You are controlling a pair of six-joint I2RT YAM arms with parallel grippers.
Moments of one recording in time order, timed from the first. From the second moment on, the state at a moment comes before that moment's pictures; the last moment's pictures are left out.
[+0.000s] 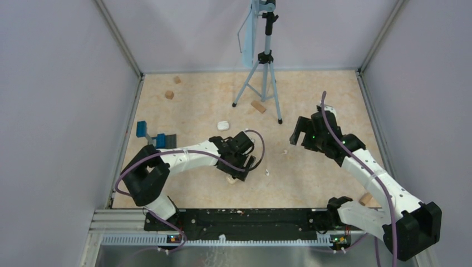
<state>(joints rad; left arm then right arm) -0.92 1.60 0.99 -0.63 -0.01 -0.44 0.43 1.02 0.85 -0.64 0.17 0.61</state>
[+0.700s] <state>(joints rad) -0.98 1.67 1.00 -0.65 -0.09 -0.43 0.43 1.03 0.85 -0.64 0.16 0.63</state>
